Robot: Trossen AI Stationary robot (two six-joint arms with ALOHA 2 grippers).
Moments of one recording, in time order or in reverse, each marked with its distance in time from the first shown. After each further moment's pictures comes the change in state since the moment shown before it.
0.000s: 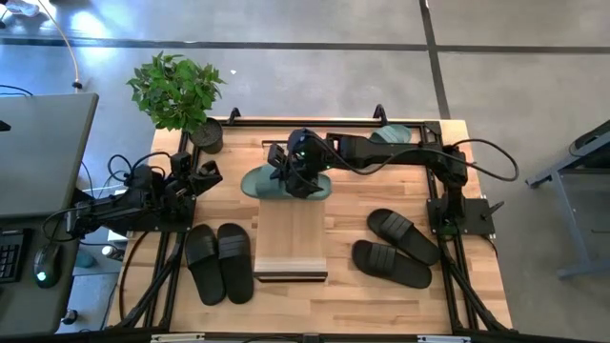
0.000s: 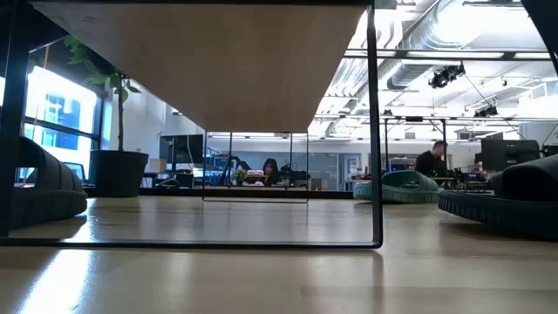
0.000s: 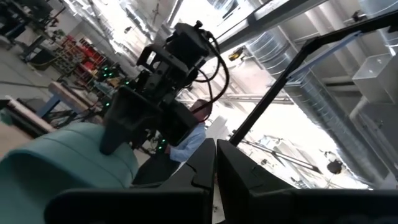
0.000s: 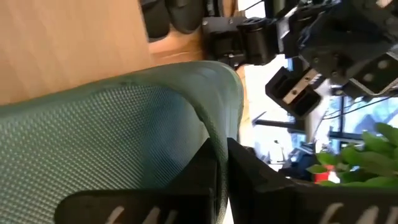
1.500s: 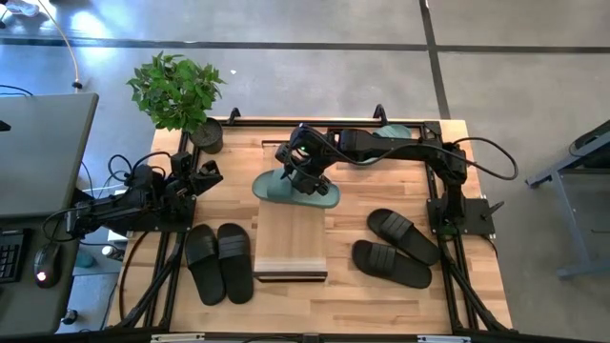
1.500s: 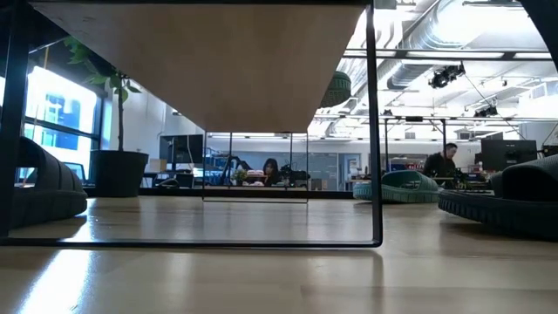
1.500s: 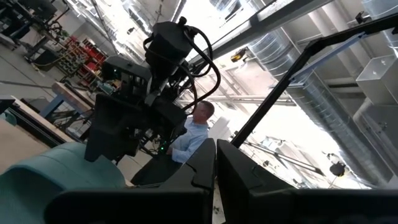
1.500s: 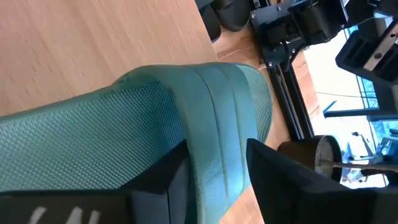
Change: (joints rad) left arm 0.000 0.000 0.000 -0.002 -0.009 0.000; right arm -0.047 0.001 0.000 -0.192 -0.121 0.177
